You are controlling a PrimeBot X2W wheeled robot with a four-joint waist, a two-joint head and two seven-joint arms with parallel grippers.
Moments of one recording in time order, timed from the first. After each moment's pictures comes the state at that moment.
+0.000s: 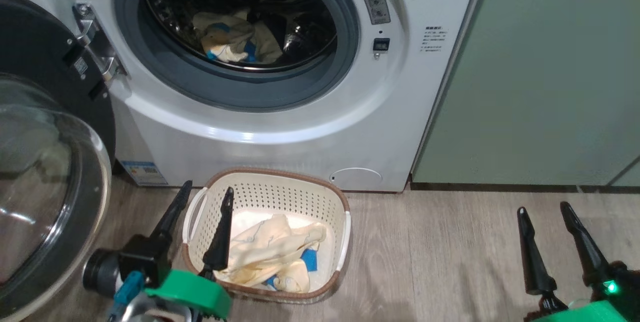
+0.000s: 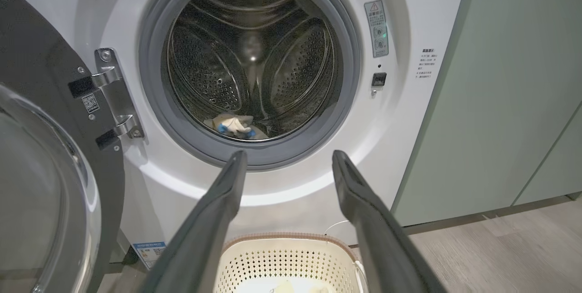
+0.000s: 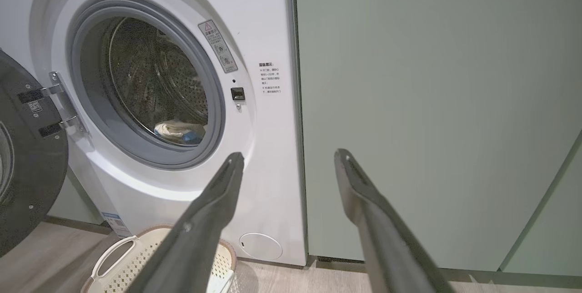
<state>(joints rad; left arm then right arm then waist) 0.10 0.14 -0.08 -0.15 -0.14 0.21 -0.16 0.14 -0.12 0.10 -0.08 0.19 0.13 -0.25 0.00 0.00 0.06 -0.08</state>
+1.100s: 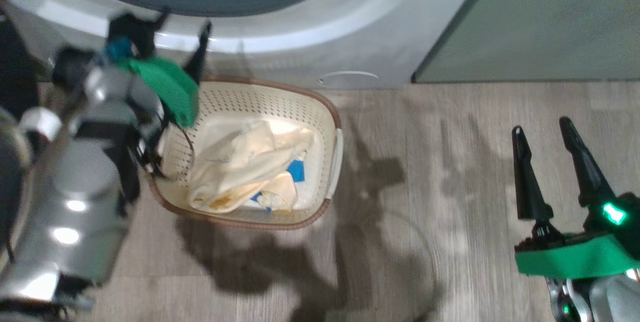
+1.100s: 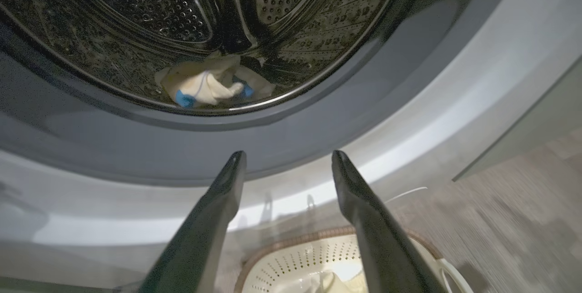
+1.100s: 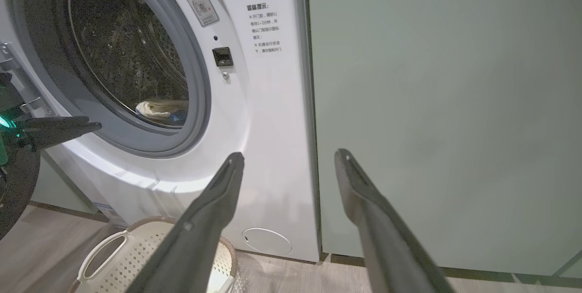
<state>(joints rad) -0.74 0.25 -0.16 0.52 -0.15 0.03 -0.01 -0.09 -0.09 0.14 -0.12 0.19 0.13 -0.25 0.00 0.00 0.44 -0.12</state>
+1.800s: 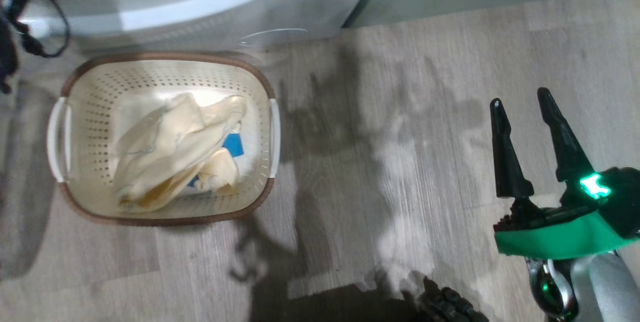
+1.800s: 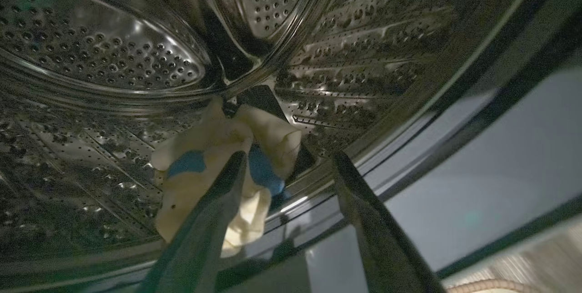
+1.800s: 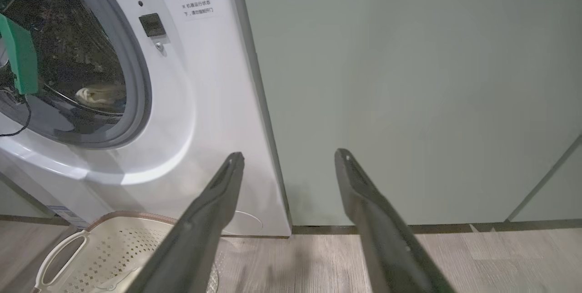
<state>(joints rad) -1.19 0.44 -0.23 0.70 -0.04 -0.05 0.19 -0.18 -0.05 0.20 -0.12 0.23 0.13 -0.25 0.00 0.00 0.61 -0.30</state>
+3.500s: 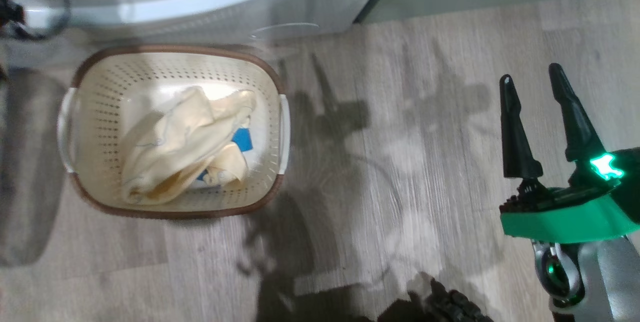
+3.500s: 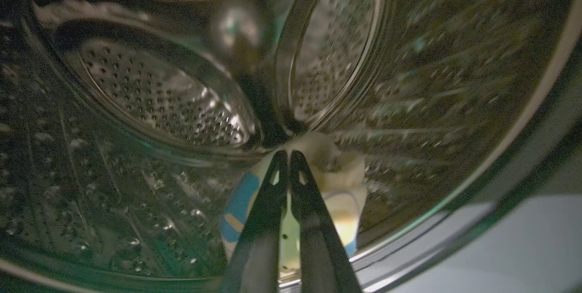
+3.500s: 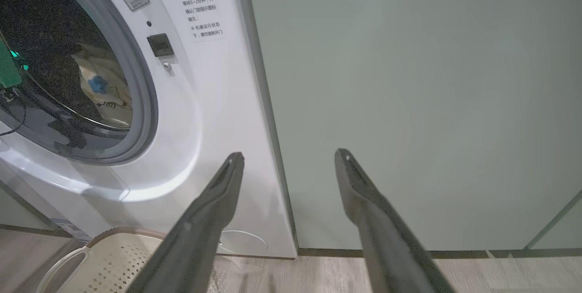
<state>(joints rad) -1.10 0.49 -0.15 0.43 -0.17 0.10 0.06 -0.23 -0.05 0.20 -0.12 0.24 0.13 -0.25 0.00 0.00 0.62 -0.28</state>
